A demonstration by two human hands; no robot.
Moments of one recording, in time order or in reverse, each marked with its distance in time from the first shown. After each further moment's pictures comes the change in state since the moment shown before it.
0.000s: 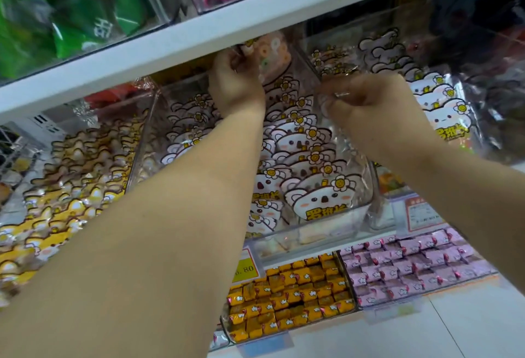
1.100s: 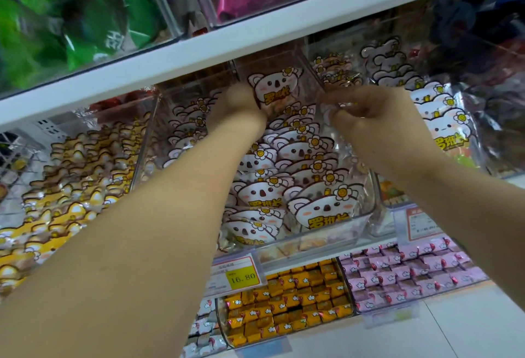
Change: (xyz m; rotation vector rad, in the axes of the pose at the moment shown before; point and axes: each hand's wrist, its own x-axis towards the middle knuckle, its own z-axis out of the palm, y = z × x) left_hand 0.004 -0.009 -0.020 0.852 -0.511 0.032; right_hand -0.005 -0.006 0.000 0.045 0.009 0.042
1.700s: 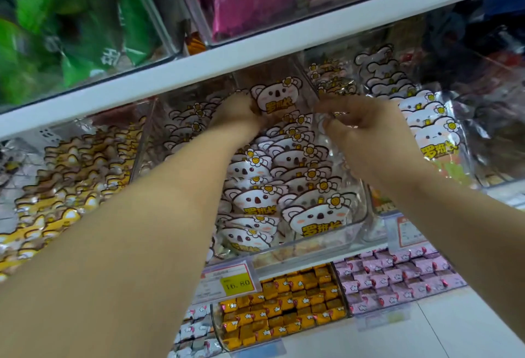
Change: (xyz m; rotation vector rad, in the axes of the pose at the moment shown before) left_hand -0.004 0.002 -0.007 -0.157 -0.192 0.133; right_hand 0.000 0.000 0.002 0.014 0.014 0.008
